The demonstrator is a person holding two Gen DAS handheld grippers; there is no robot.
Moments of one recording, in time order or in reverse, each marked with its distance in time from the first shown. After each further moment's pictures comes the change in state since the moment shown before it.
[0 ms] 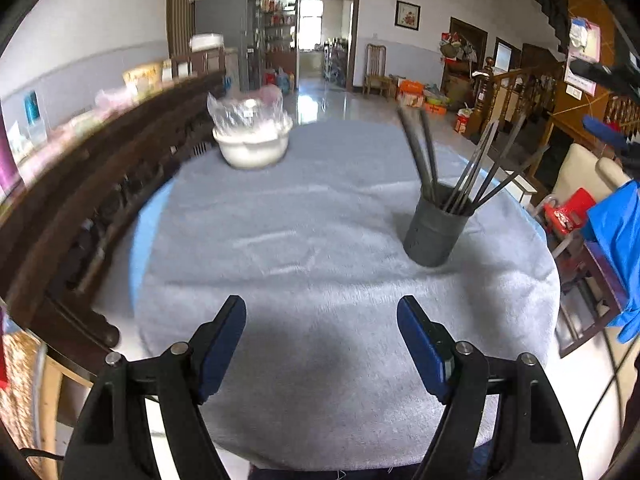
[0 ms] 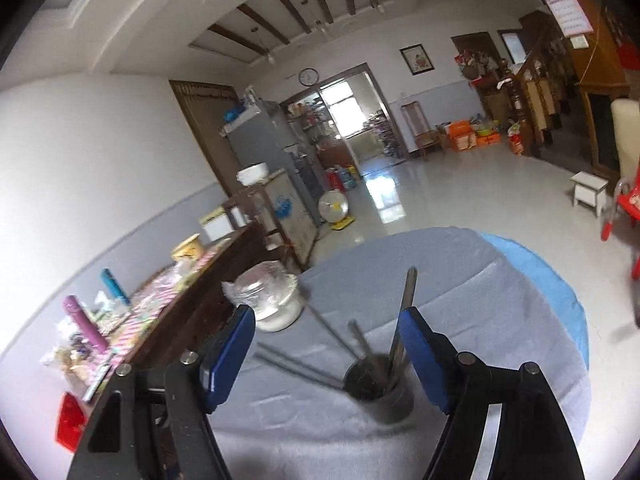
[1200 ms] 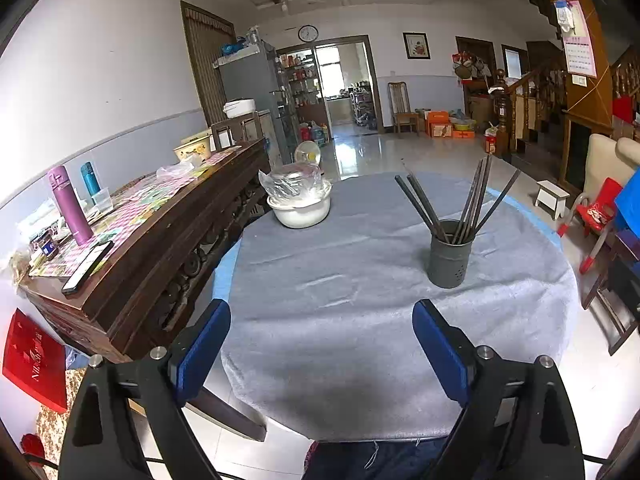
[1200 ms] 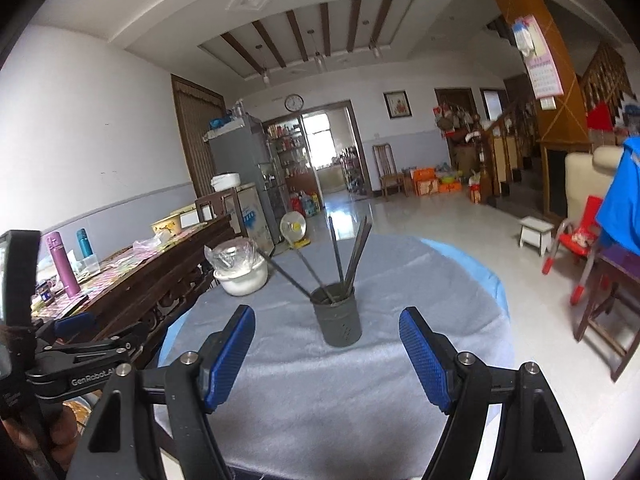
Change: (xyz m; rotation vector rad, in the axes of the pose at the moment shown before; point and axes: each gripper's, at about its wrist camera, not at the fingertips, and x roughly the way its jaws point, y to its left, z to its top) left arm -0.104 -0.023 -0.013 0.104 -0.181 0.210; right arm -0.122 0.047 -0.140 -0.151 -0.103 -0.226
